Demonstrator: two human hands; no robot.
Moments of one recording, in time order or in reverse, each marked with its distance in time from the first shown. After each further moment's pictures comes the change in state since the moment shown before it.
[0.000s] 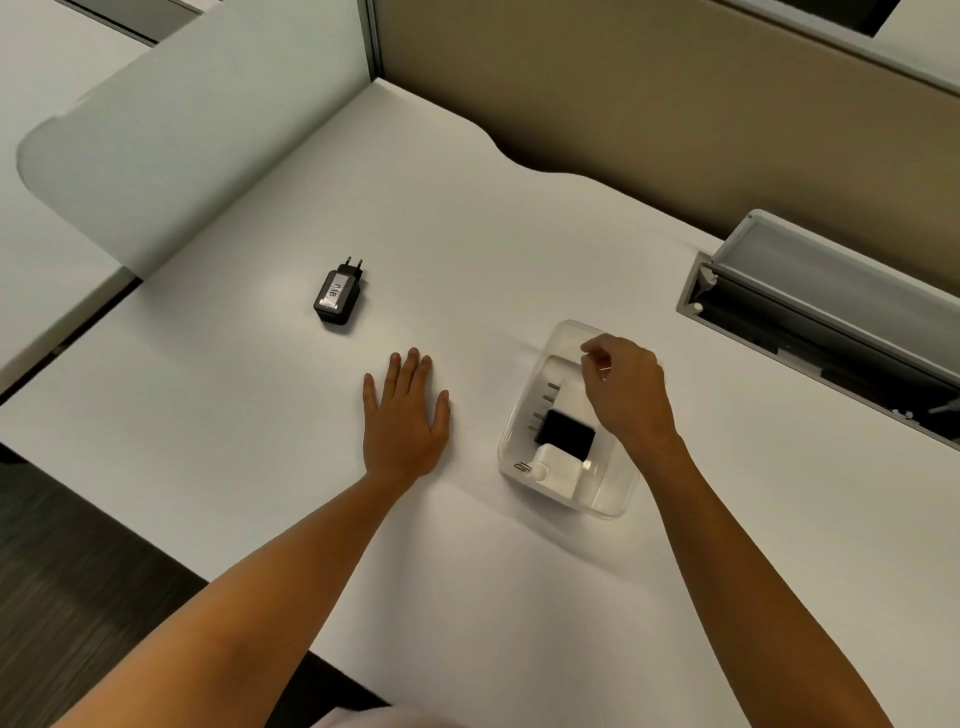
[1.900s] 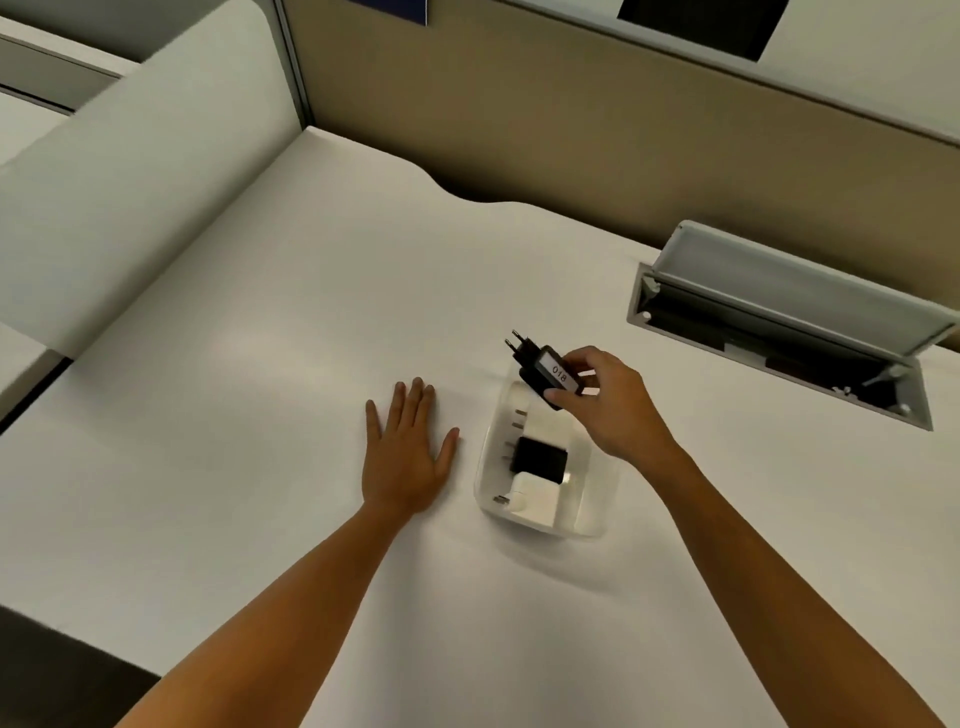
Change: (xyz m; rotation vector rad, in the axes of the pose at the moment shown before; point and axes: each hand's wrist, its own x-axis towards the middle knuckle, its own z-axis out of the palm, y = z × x) left_hand 0.023 0.021 0.008 0.096 -0.134 0.214; right_hand -0.008 -0.011 -0.040 0.176 -0.162 0.166
